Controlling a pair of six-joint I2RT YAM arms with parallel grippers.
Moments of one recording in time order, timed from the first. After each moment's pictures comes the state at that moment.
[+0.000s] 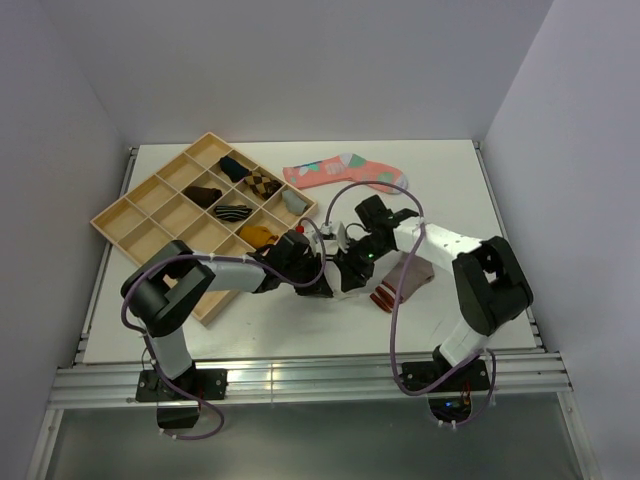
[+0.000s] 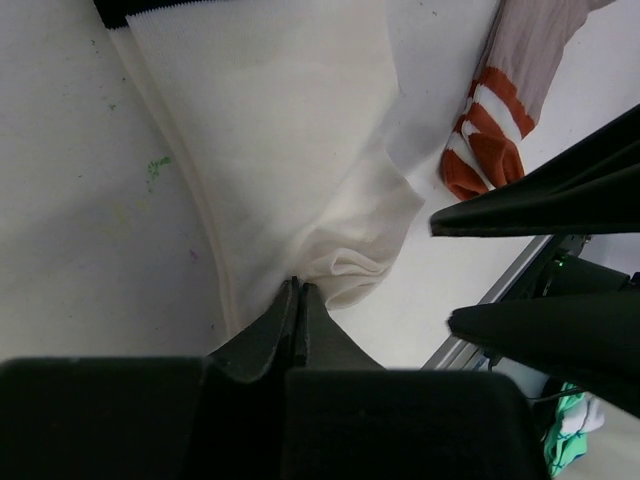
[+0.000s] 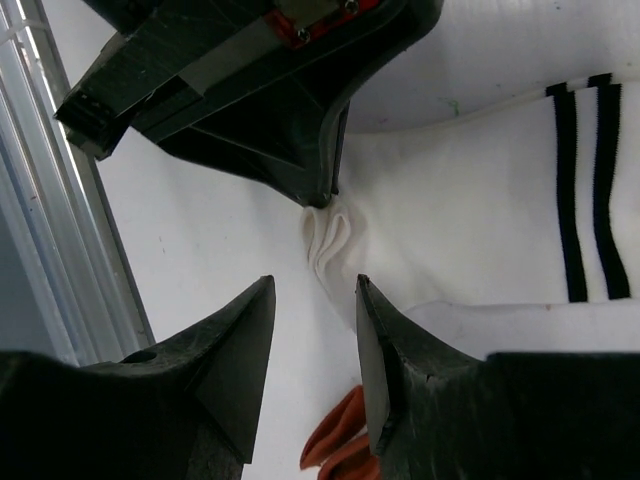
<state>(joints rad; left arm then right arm) -0.81 1.79 0.83 0.16 0.36 -0.80 0.49 1.63 1.02 -0.68 -0.69 -0.58</state>
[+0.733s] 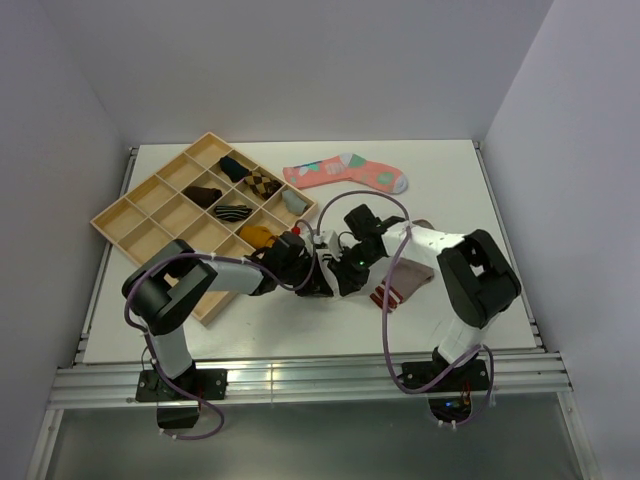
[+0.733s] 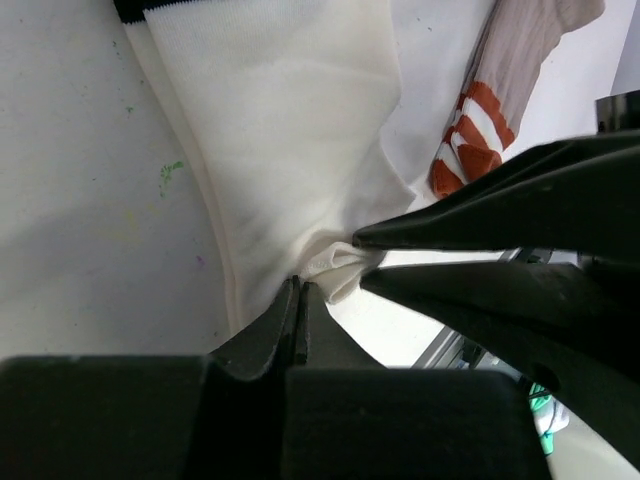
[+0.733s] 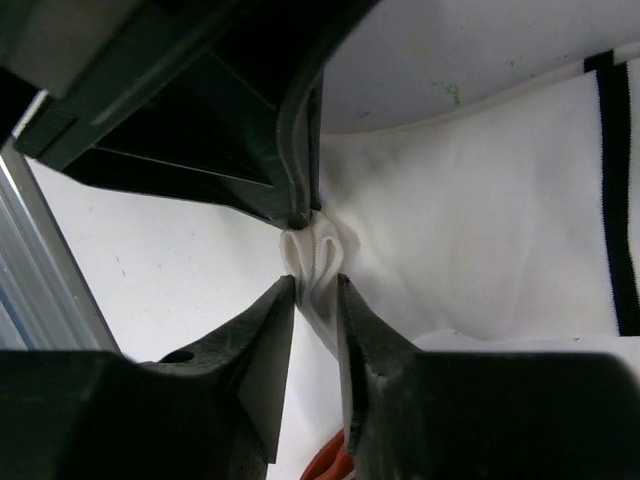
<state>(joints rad) -0.79 1.80 0.79 0.26 0.39 -0.87 0.56 1.71 0.99 -0.58 -0.58 -0.50</state>
